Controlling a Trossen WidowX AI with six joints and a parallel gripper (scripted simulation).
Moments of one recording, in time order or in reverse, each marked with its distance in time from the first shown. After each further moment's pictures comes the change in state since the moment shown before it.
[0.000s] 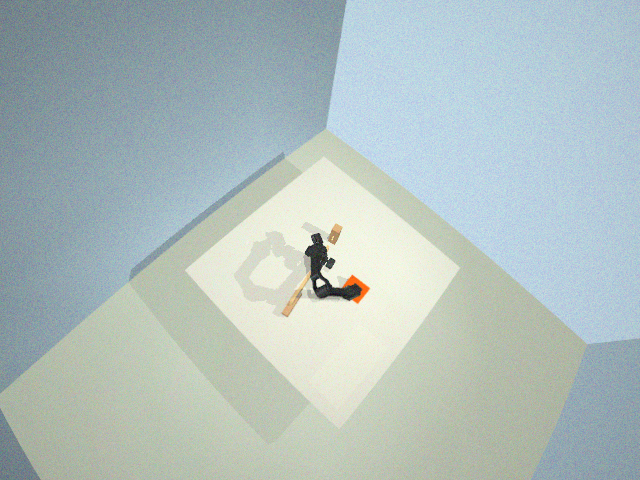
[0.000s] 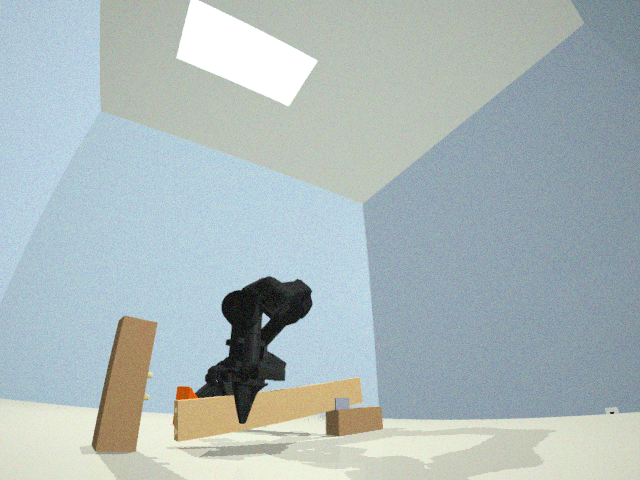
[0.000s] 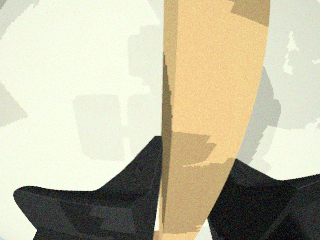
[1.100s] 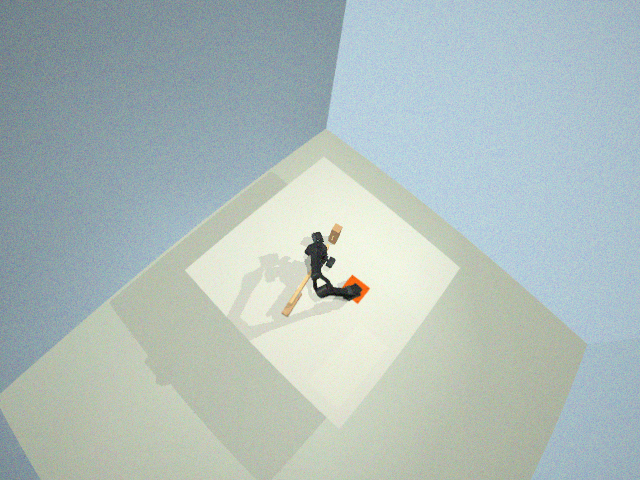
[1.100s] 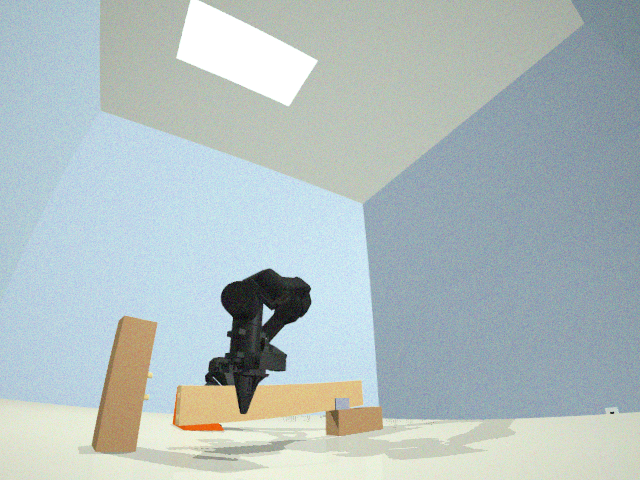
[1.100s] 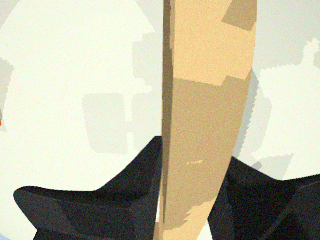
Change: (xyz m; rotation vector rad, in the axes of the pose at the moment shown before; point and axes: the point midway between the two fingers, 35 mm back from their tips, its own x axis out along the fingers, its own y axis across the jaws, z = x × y) arm -0.016 -0.001 0.000 -0.001 -0.002 0.002
